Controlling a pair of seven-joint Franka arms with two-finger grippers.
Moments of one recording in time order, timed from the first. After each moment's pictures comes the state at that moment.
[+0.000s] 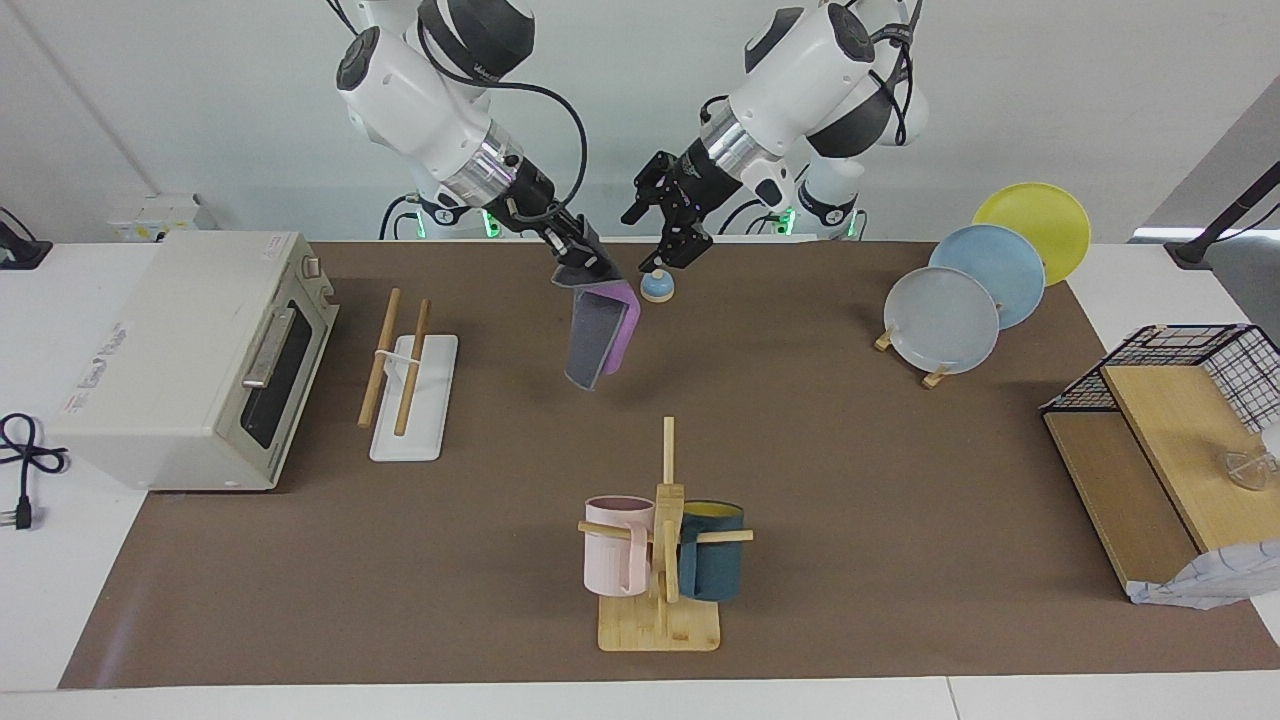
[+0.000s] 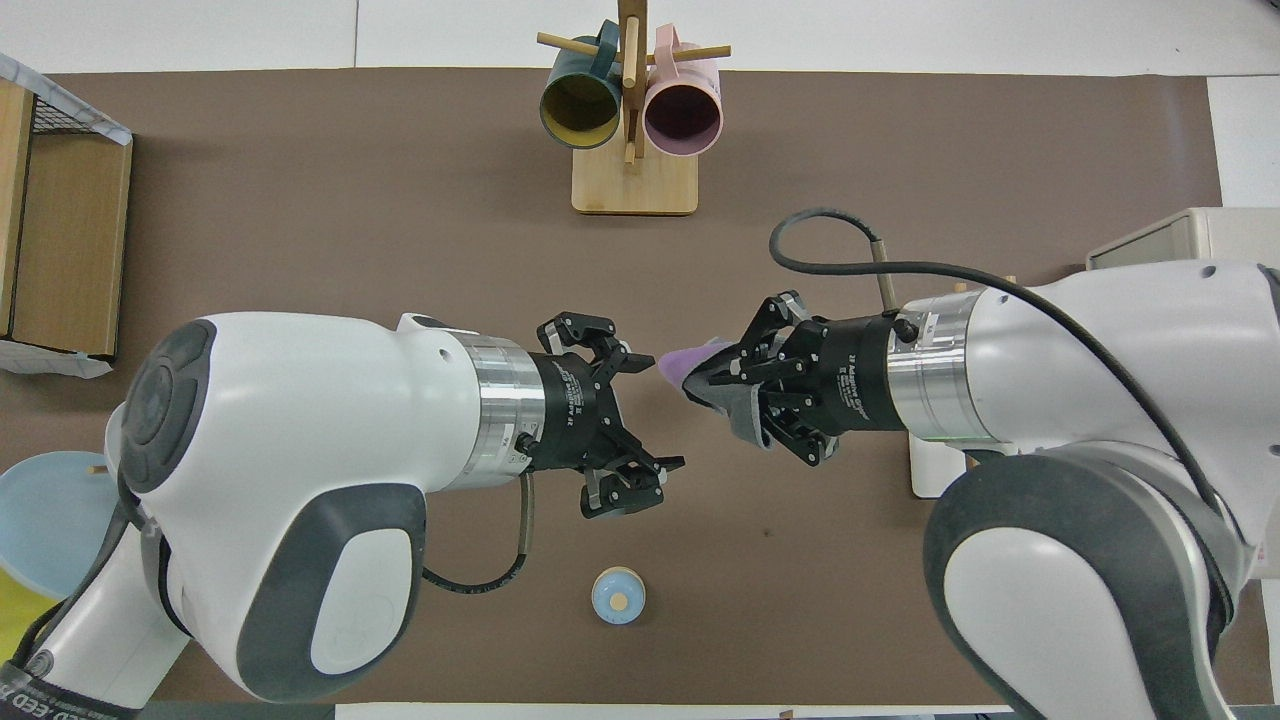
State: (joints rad) left arm -0.49 -0.09 -0.15 -1.94 -0.64 2.15 -2.16; right arm 0.37 -0.14 0.00 -2.01 0.62 2.02 1.26
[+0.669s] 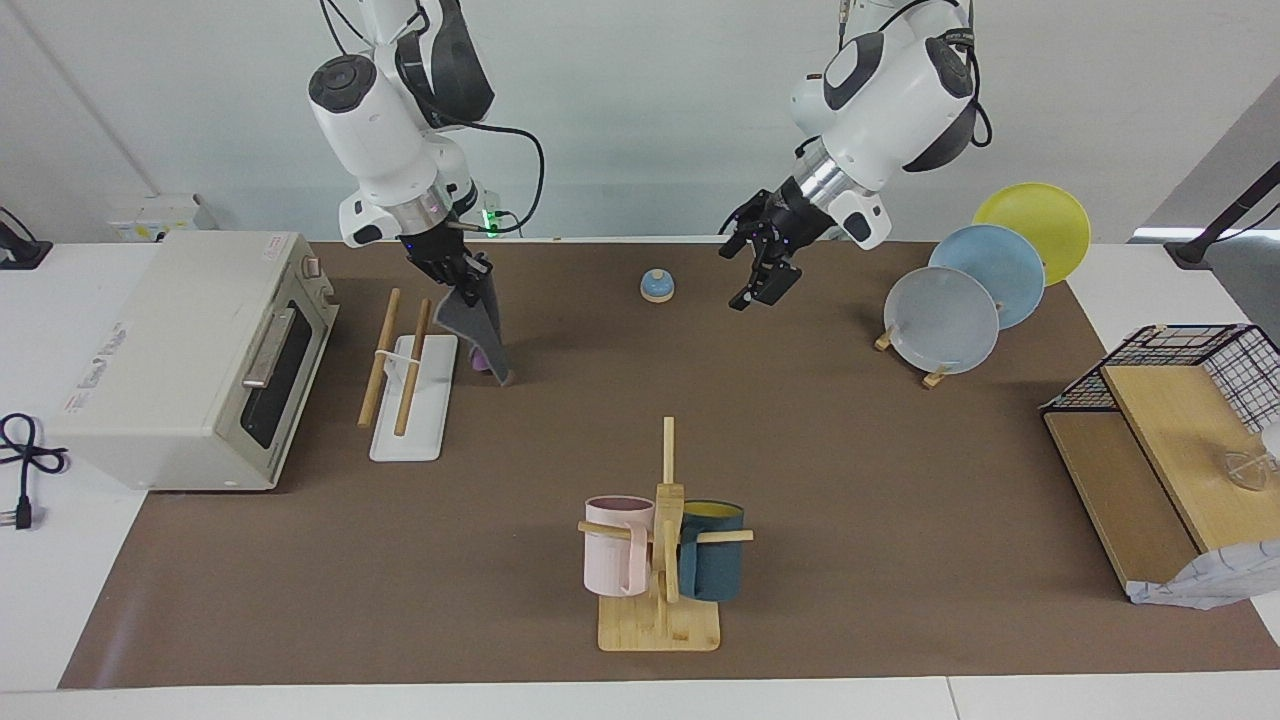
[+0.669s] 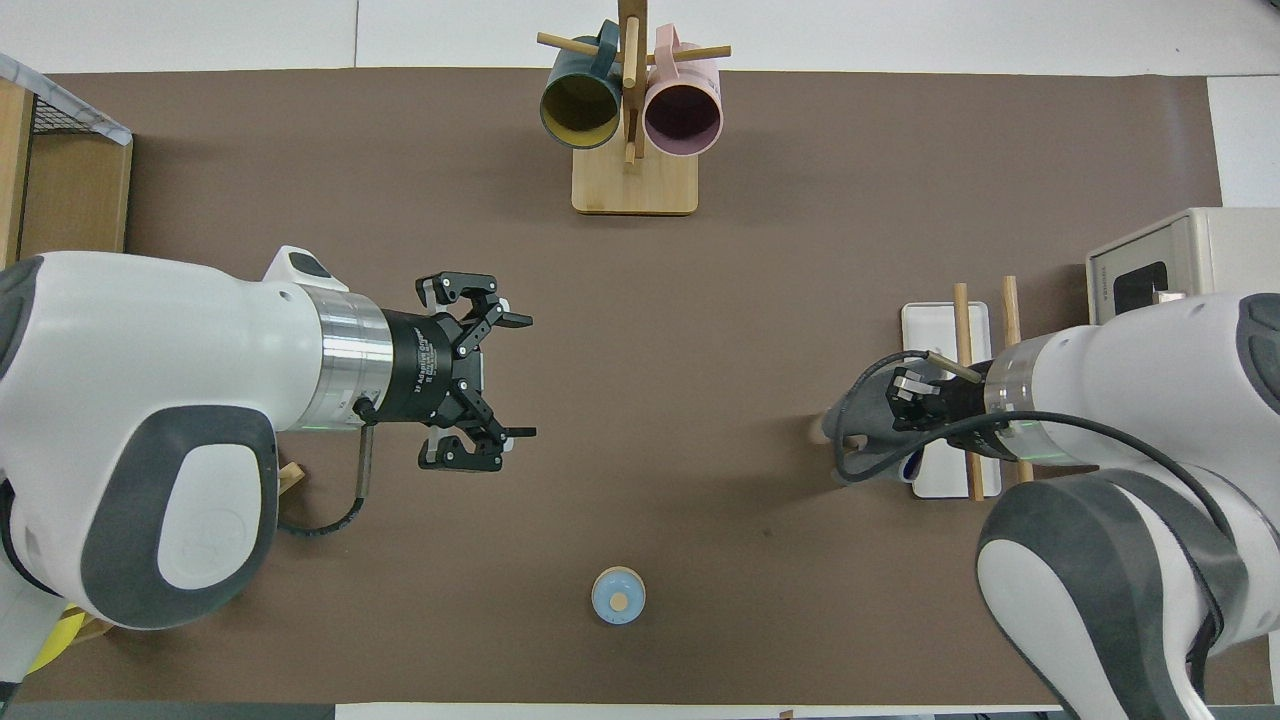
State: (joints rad) left arm -0.29 -0.12 -0.14 -1.98 -0.53 2.03 -1.67; right arm 0.21 -0.22 -0.02 -2.17 0.12 1.94 0.60
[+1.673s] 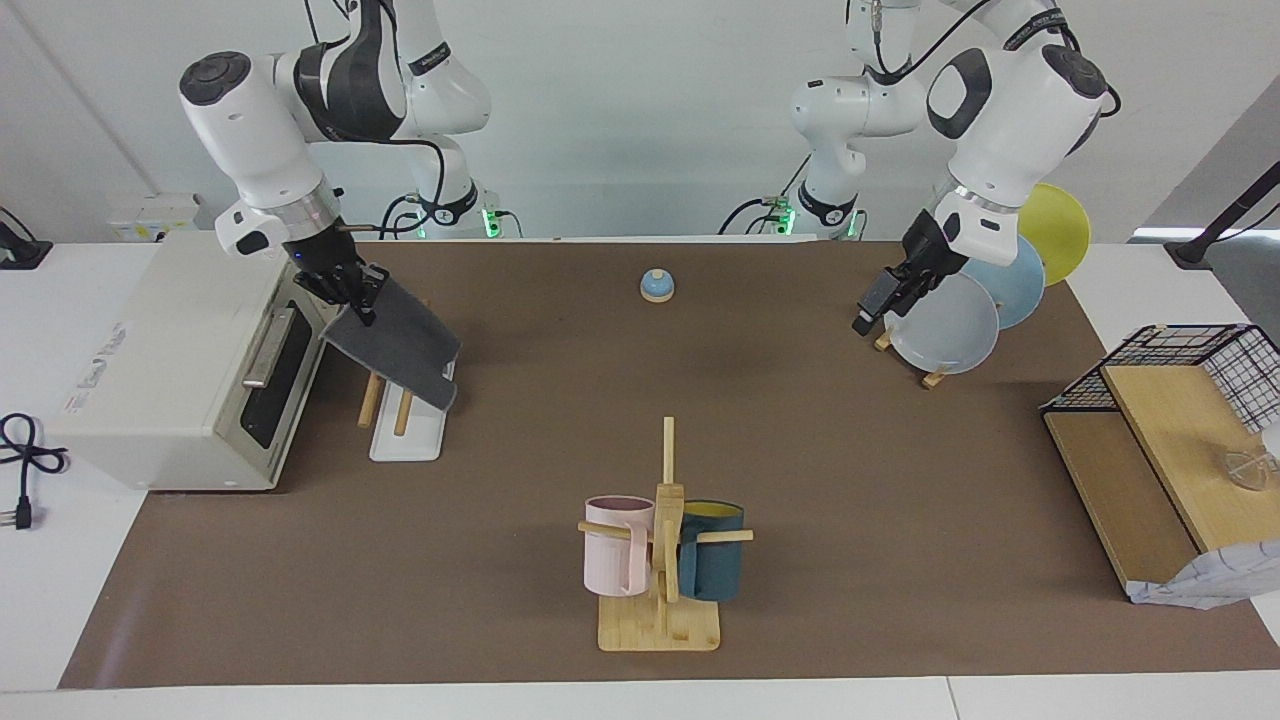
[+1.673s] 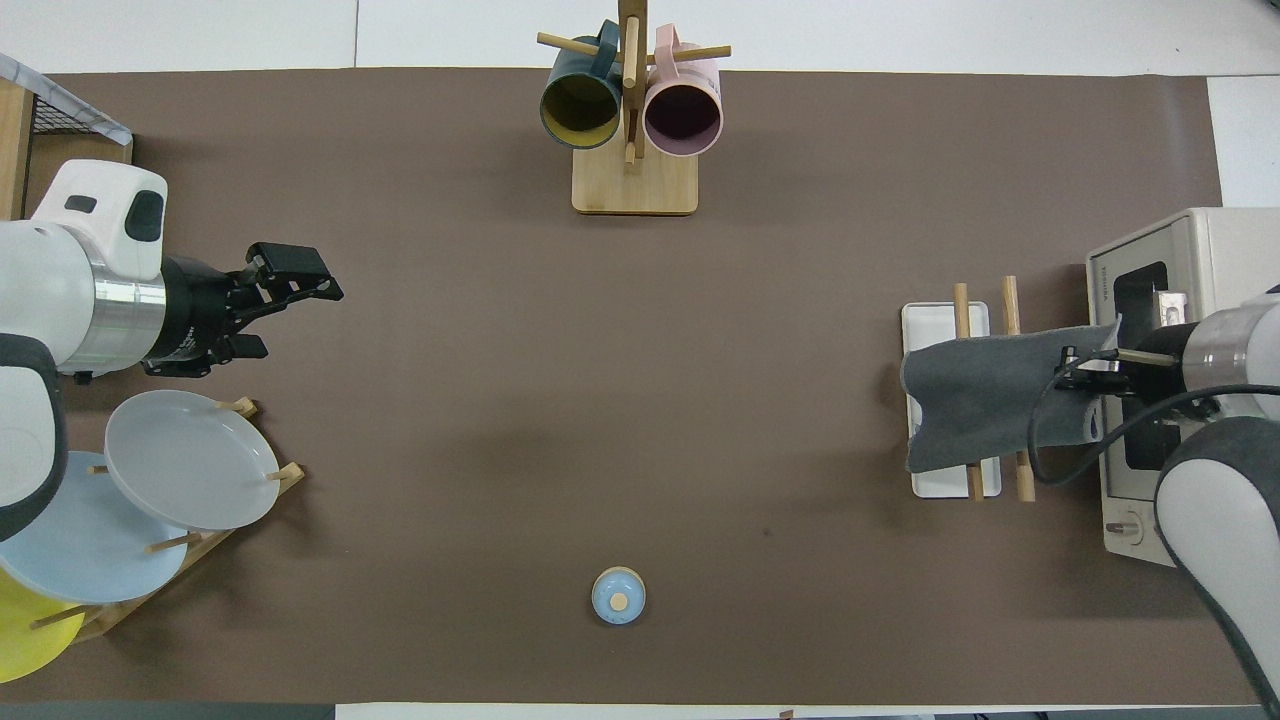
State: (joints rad) left arm -0.05 -0.12 -0.14 -1.96 -0.24 1.99 -0.53; right arm -0.05 -0.22 -0.02 -2.18 0.10 2.01 0.08
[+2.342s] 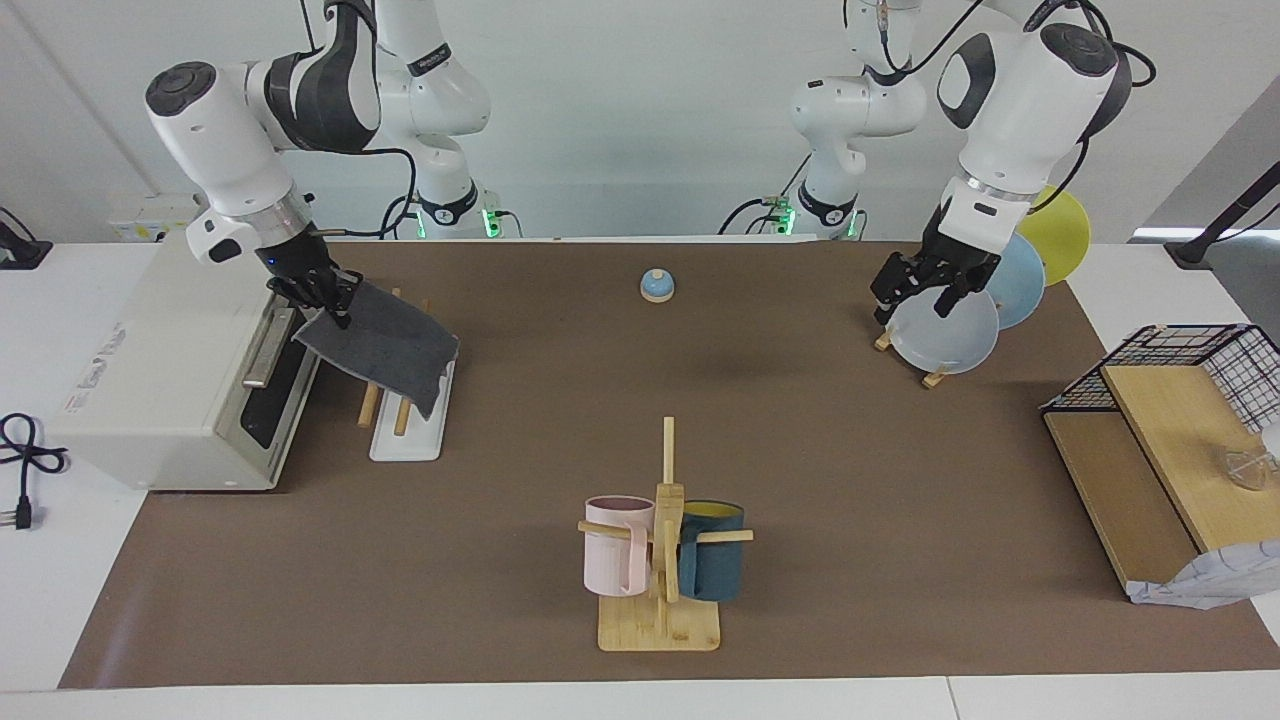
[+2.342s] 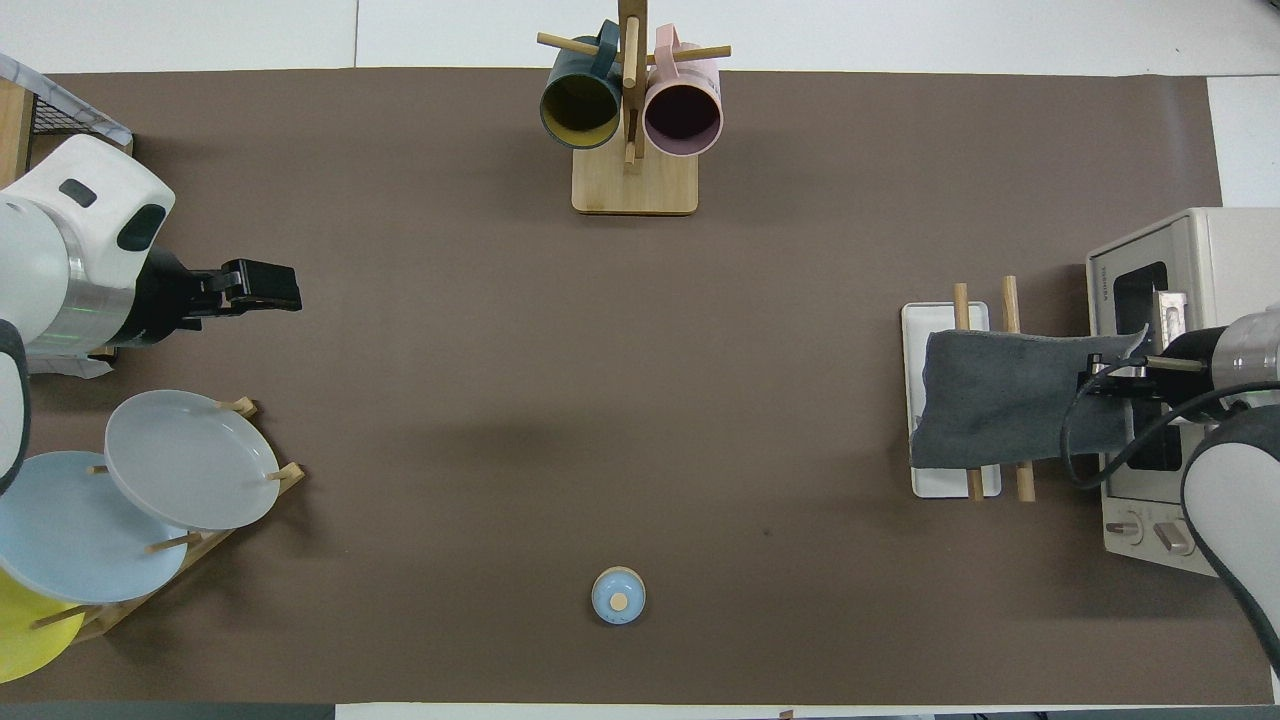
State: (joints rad) left arm -0.05 -0.07 -0.14 -1.81 -0.04 1.81 -0.17; right arm -0.08 -0.21 -0.02 -2.19 0.10 2.00 0.02
